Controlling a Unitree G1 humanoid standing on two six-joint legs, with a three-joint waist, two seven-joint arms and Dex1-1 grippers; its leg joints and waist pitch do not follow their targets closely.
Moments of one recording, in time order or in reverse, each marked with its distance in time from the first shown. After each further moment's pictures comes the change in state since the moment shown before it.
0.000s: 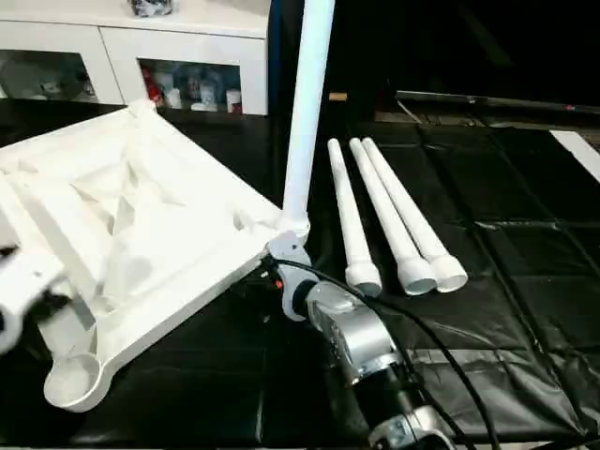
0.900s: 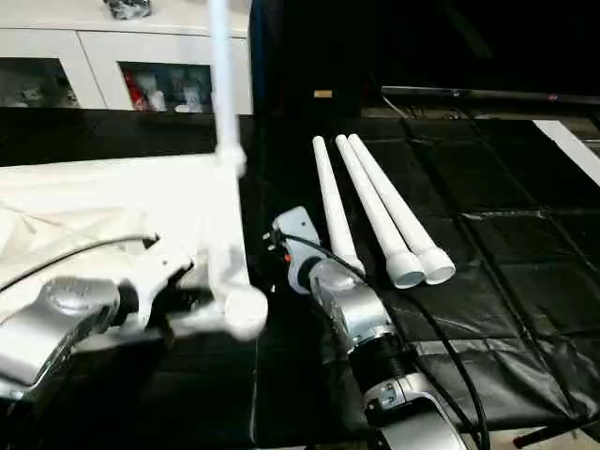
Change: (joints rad) left arm -0.296 -0.295 -0.222 0.197 -0.076 -0.128 0.023; right arm -0.109 -0.002 -0.100 0.066 -0.027 -0.064 -0.091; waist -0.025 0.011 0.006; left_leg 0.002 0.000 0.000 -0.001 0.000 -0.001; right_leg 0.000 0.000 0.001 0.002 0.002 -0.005
